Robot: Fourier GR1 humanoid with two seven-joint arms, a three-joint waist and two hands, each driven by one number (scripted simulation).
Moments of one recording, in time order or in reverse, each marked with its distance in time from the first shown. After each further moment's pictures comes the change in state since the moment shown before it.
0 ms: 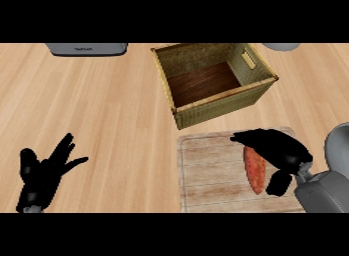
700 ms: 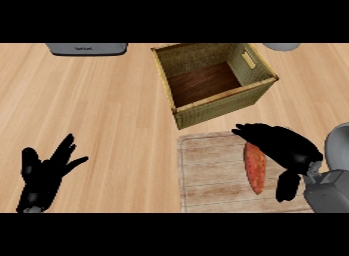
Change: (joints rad) left arm 0.011 0.013 -0.033 -0.037 0.014 0.032 0.041; right arm -0.014 -0.053 0.001 -0.110 -0.102 0.065 0.095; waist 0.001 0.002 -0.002
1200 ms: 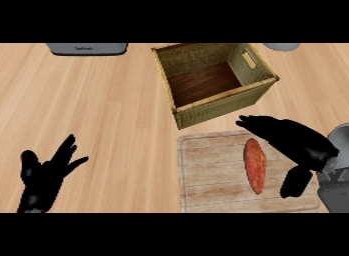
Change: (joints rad) left arm 0.013 0.009 -0.022 -0.015 0.019 0.007 -0.017; right arm -0.014 -0.047 -0.047 -0.056 -0.117 -0.022 -0.009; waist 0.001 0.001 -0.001
